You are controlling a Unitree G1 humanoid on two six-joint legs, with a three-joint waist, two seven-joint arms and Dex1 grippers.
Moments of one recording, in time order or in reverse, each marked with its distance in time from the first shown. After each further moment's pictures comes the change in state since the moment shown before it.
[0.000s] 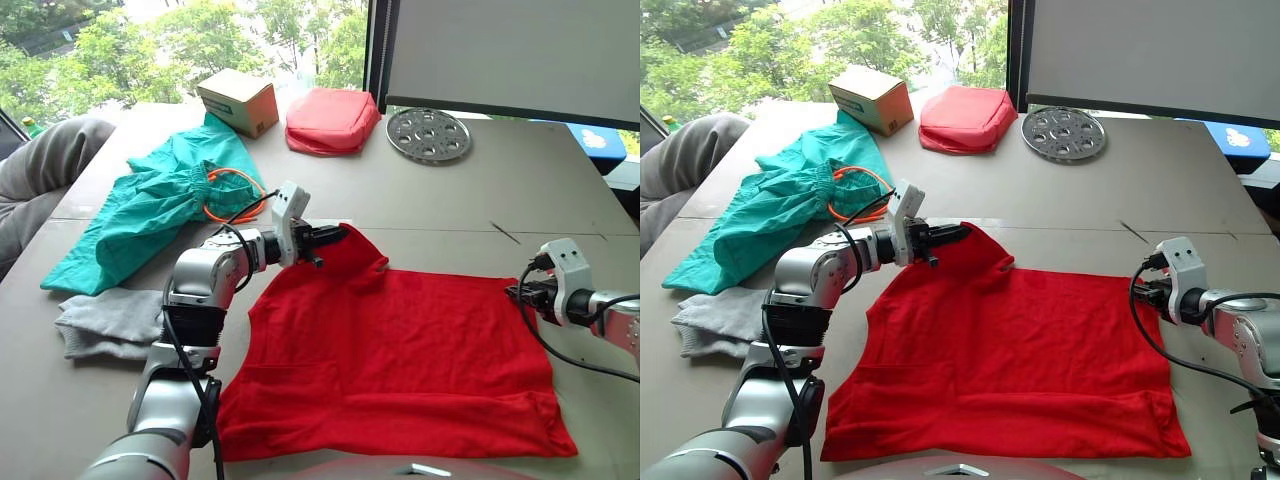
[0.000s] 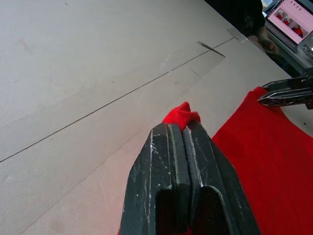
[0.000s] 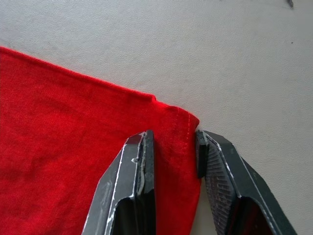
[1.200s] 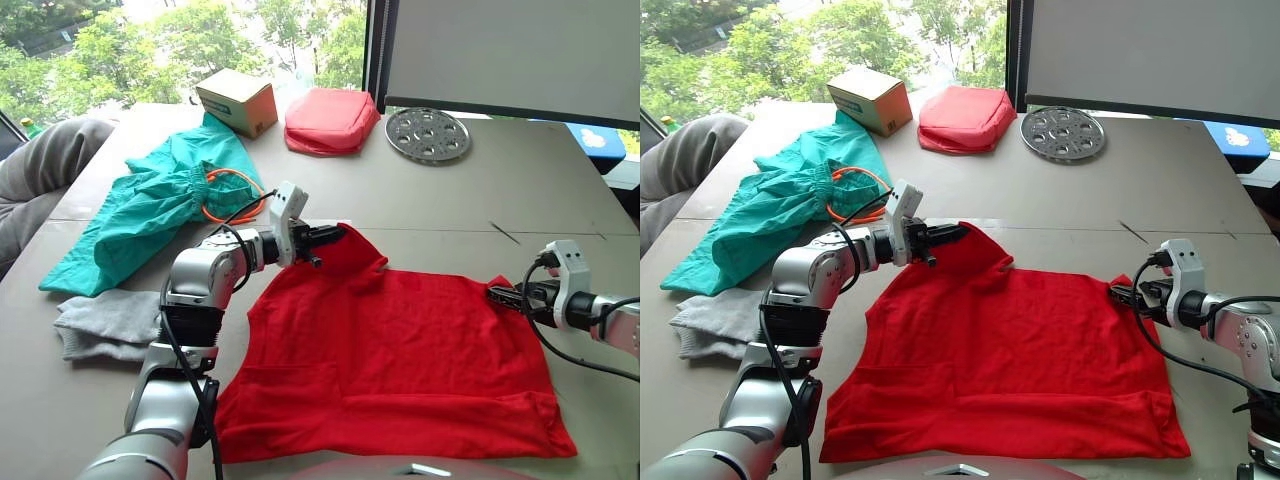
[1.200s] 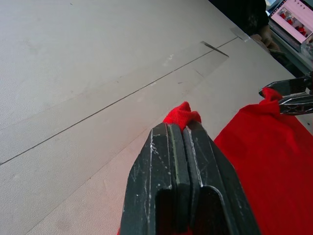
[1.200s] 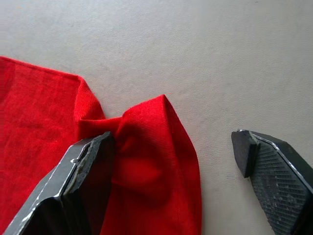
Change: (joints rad) left arm 0.002 0.008 0.000 0.000 -0.006 0.000 0.007; right arm 0.004 0.055 -0.101 -0.023 0.093 0.094 0.087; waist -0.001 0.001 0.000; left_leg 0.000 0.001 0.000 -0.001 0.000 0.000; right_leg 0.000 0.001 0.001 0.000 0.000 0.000
